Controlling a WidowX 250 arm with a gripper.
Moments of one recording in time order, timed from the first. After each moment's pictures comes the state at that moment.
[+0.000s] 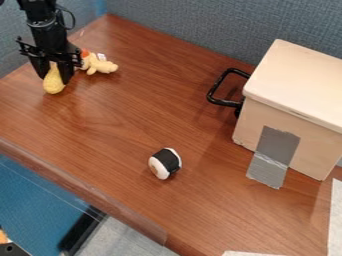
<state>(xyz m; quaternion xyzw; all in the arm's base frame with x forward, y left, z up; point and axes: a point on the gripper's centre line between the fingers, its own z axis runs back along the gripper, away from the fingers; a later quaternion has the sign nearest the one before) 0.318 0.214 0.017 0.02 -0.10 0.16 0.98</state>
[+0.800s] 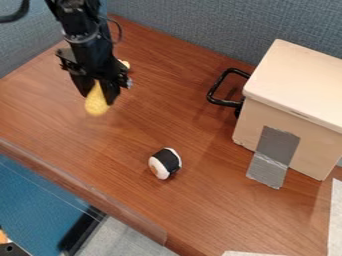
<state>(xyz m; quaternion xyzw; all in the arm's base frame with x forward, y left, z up) 0.294 0.096 0.052 -0.01 -0.15 0.07 0.99</state>
